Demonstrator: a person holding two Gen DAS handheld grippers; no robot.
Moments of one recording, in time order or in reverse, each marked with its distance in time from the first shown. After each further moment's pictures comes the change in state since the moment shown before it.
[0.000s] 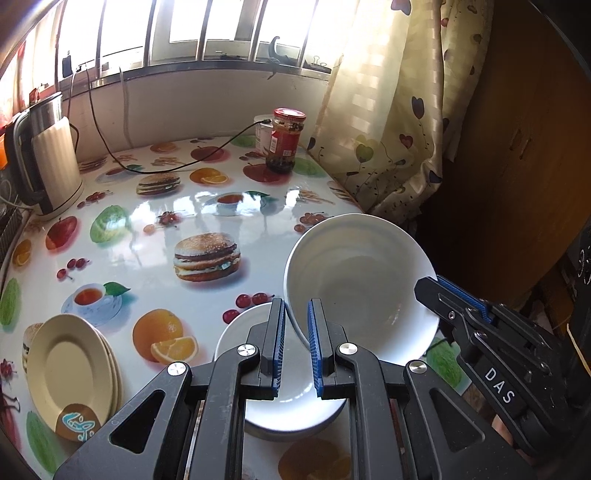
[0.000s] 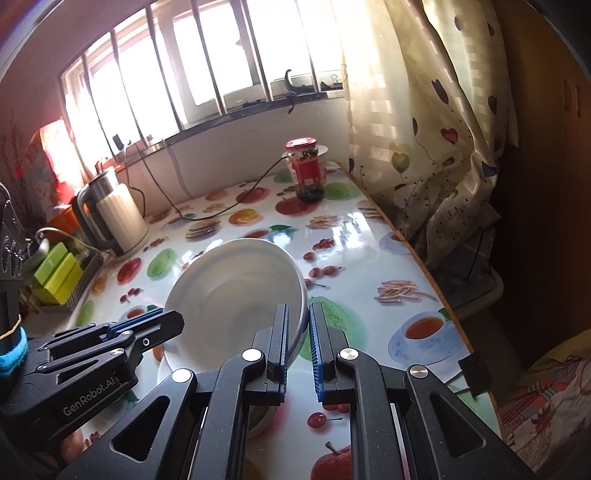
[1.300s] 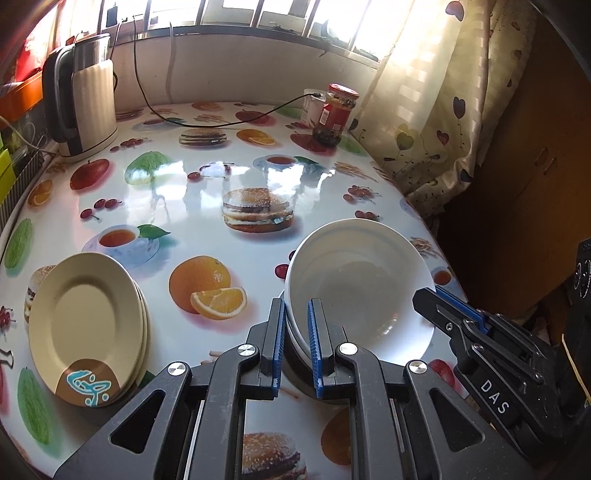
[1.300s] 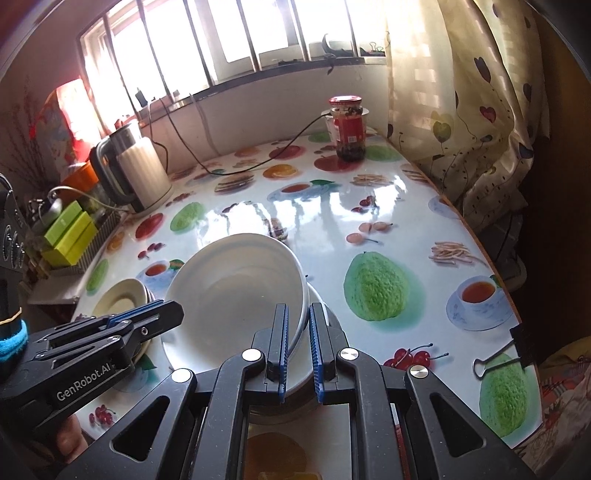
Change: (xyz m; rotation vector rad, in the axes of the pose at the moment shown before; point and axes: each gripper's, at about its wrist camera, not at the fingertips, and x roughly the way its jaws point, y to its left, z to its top) left arm 0.004 0.052 -0.034 -0.124 0.068 0.040; right arm 0.033 0.041 -0.032 -0.055 0.122 0.063
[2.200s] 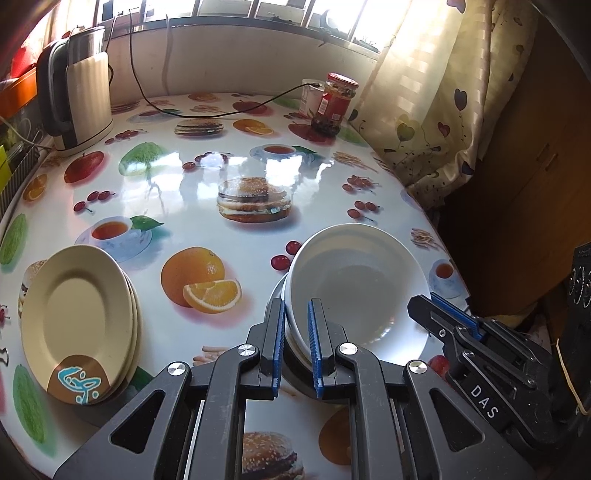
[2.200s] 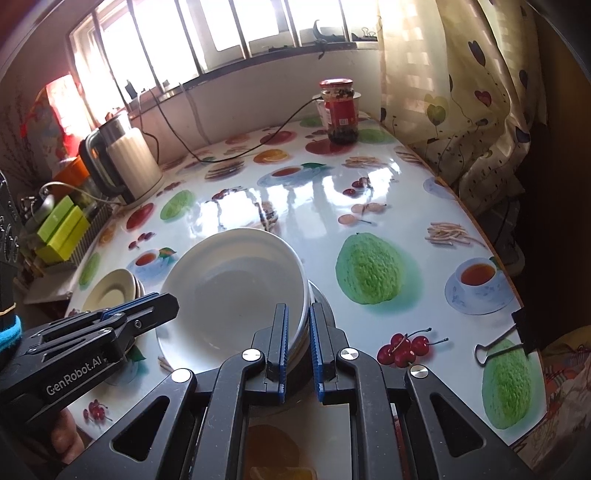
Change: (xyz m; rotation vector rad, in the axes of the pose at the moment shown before) left arm 0.009 0.000 -0.002 -0.003 0.031 -0.005; right arm 0.010 -0.007 -0.009 0.022 0.044 -0.016
